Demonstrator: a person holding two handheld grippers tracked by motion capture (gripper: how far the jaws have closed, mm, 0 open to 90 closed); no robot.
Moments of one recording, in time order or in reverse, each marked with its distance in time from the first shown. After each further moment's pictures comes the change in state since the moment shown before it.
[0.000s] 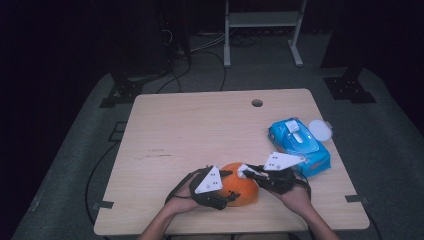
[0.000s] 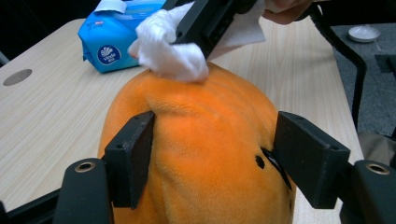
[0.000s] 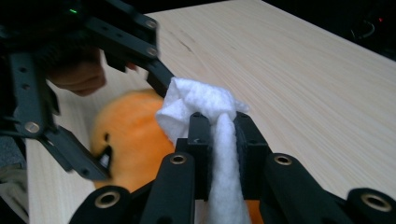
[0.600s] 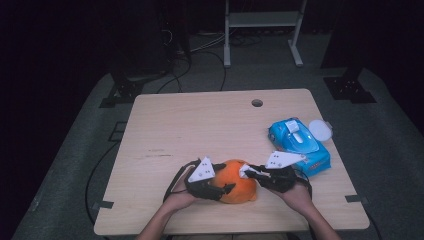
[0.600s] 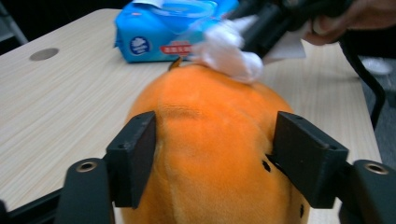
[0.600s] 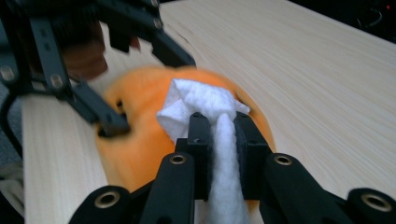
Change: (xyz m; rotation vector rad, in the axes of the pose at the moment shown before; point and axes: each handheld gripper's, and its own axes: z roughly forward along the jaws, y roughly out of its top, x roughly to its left) left arm 0.016 -0.007 -0.004 -0.036 0.042 -0.134; right arm -0.009 -0.008 0.002 0.019 0.017 0.039
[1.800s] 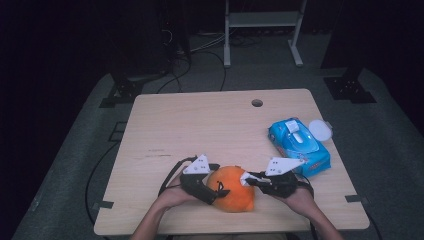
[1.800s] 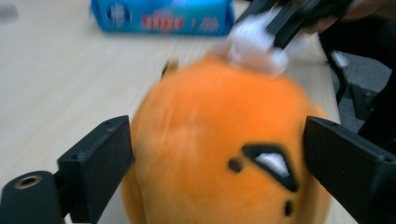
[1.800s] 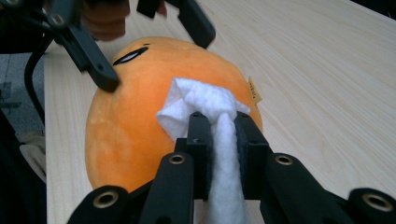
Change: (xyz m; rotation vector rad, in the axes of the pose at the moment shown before) left arm 0.021 -0.008 -0.004 0.089 -0.132 -0.141; right arm 0.003 -0.011 -0.002 0.052 0.065 -0.060
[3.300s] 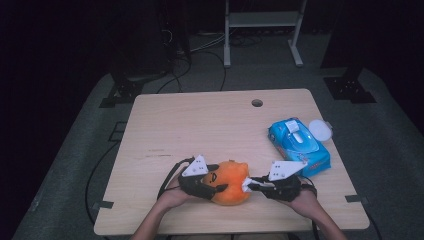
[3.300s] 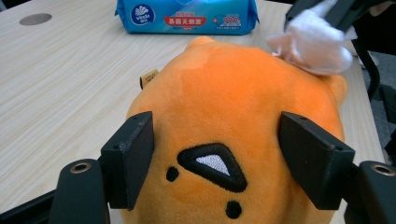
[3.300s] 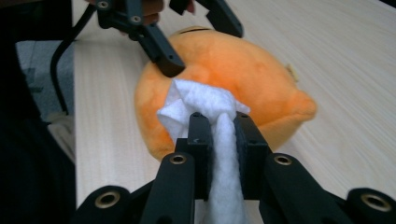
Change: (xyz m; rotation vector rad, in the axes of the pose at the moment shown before) left arm 0.001 -0.007 -0.006 -0.029 0.094 0.060; right arm 0.005 -0.003 -0.009 0.016 0.068 -0.047
